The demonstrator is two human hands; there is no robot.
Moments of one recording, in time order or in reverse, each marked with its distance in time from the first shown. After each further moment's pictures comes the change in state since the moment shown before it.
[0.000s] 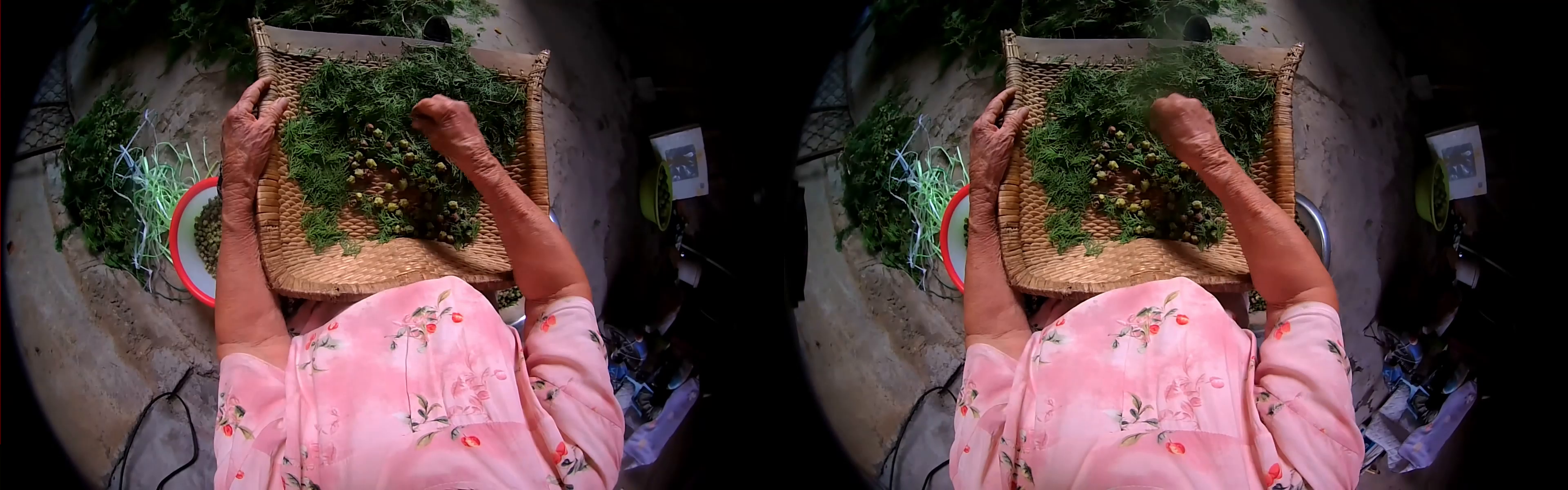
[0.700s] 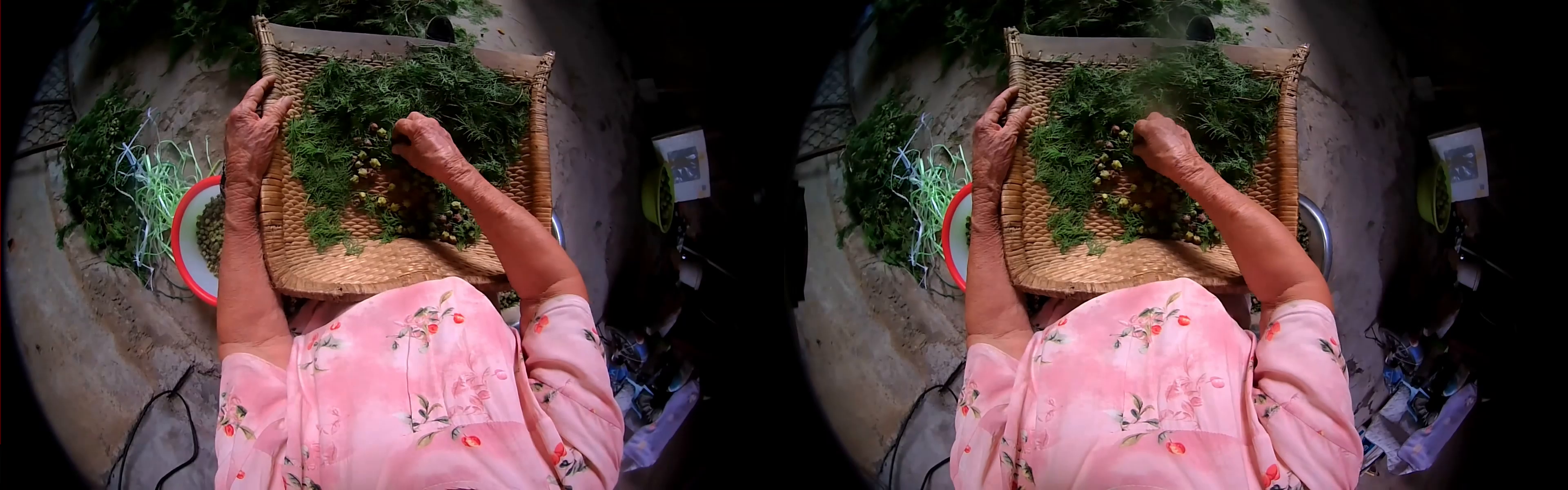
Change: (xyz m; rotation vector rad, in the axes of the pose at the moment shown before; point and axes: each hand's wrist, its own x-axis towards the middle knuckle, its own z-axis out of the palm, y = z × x) left_hand 0.005 -0.017 0.002 -0.034 0.023 0.072; right_hand -0.005 -0.021 0.034 0.095 -0.124 -0.013
